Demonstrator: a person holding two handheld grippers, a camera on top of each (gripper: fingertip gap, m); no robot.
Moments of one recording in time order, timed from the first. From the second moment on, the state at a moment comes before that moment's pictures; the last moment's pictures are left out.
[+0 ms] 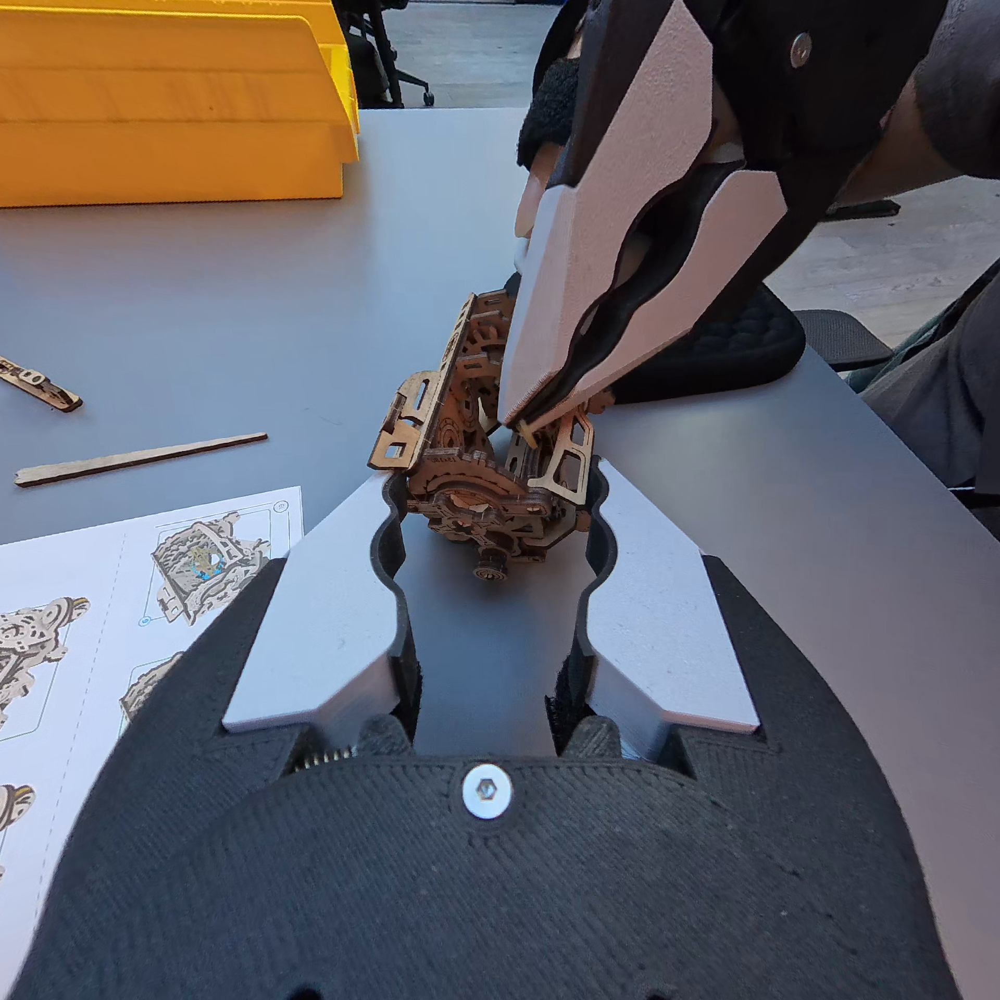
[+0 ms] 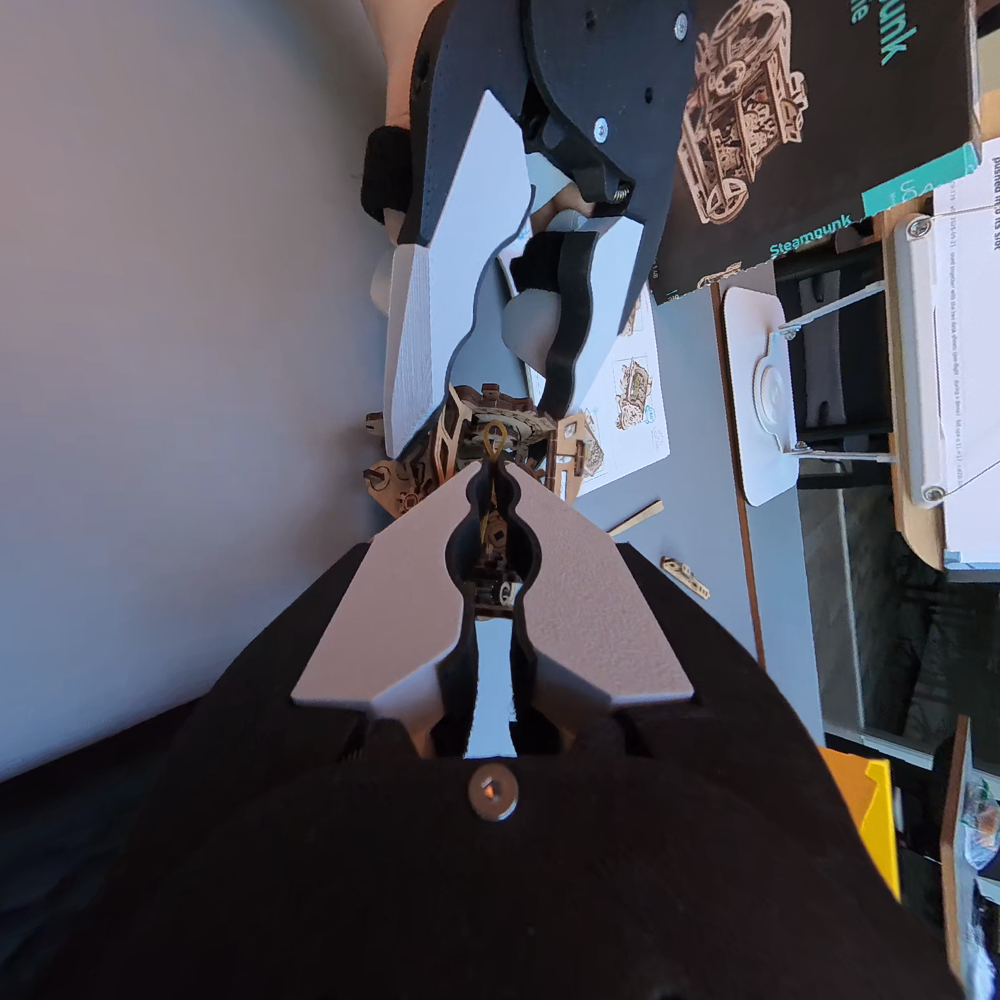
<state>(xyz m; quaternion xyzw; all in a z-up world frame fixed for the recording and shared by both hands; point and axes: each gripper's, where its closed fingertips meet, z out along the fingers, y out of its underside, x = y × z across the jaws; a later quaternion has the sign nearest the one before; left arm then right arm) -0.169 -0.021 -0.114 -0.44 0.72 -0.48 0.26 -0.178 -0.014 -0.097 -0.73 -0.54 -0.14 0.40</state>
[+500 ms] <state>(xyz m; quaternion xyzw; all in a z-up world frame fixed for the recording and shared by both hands) -0.169 -0.024 -0.113 -0.43 0.72 -0.47 0.28 -0.182 -0.016 -0.101 -0.73 -0.55 -0.11 0.39</state>
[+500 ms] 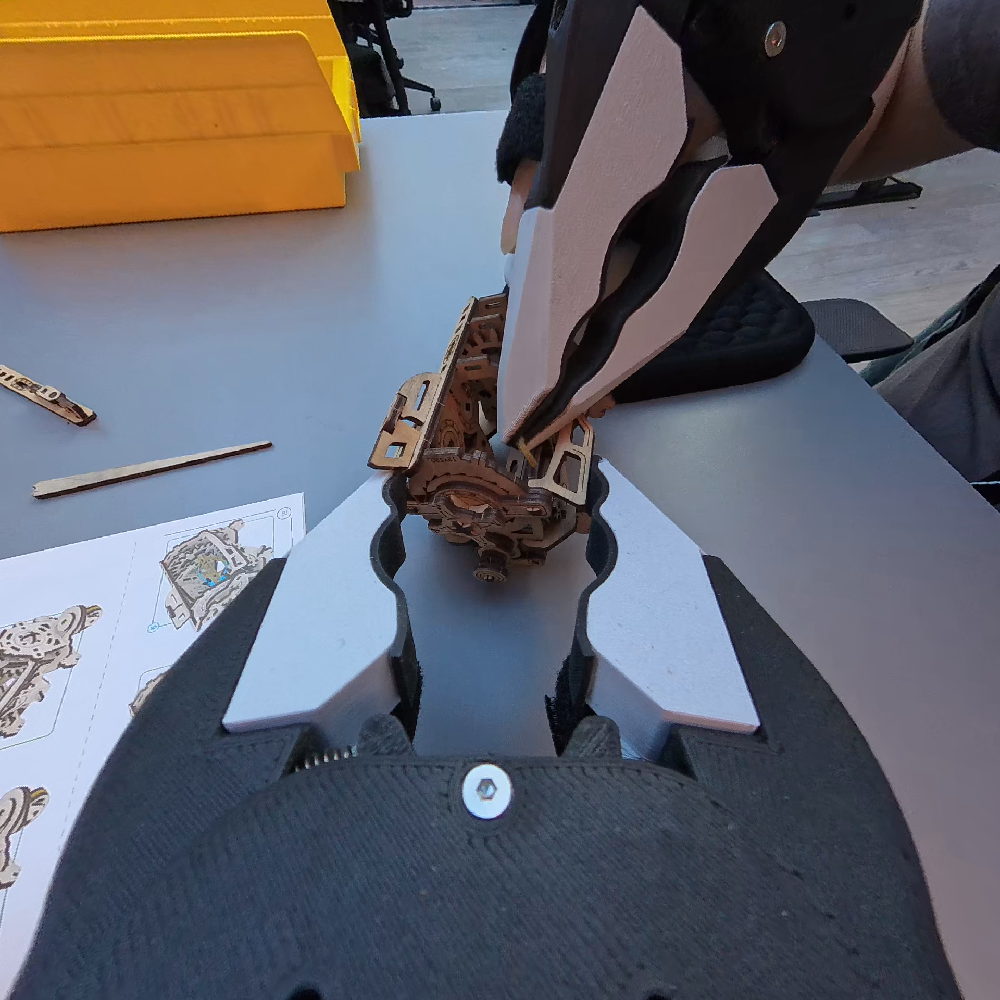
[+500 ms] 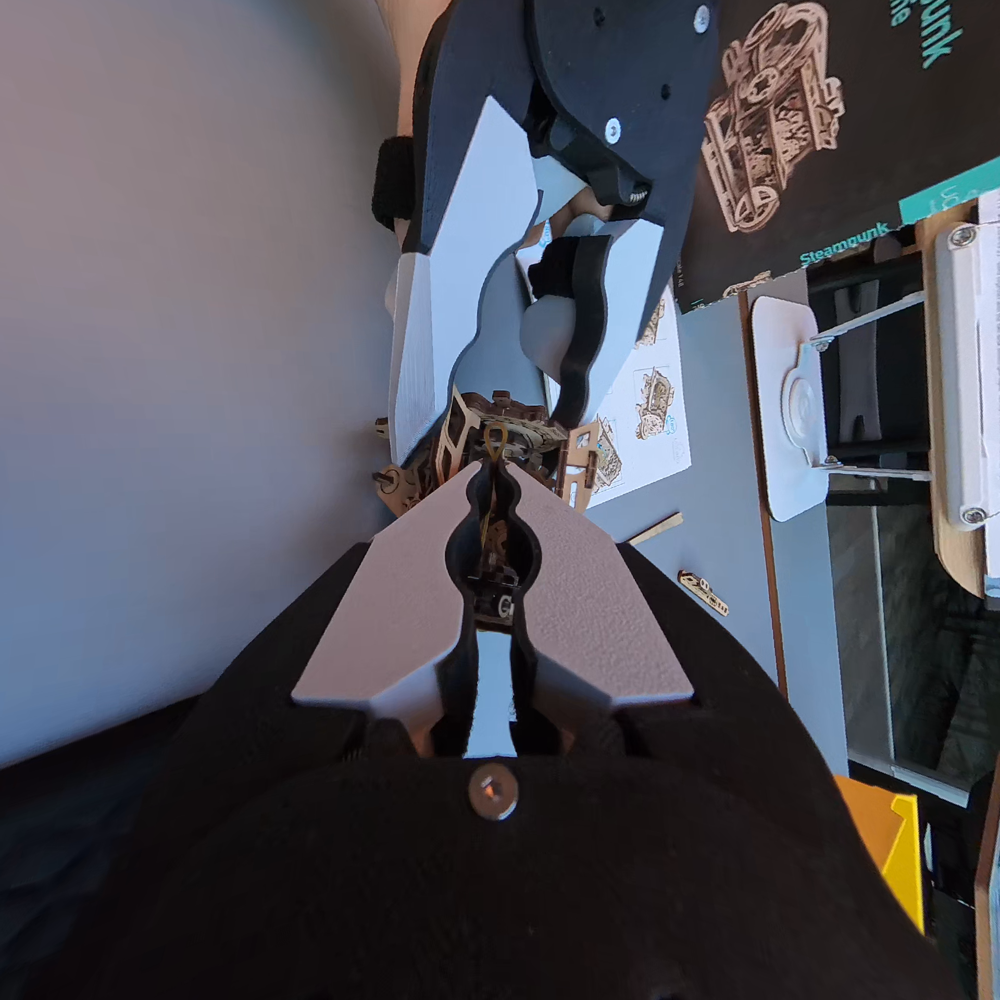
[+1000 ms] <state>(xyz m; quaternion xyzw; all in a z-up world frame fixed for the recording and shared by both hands) -0.168 -0.023 -0.115 -0.43 0.72 -0.46 0.28 -0.185 -0.017 -0.101 -0.74 -0.58 -0.12 0.32</state>
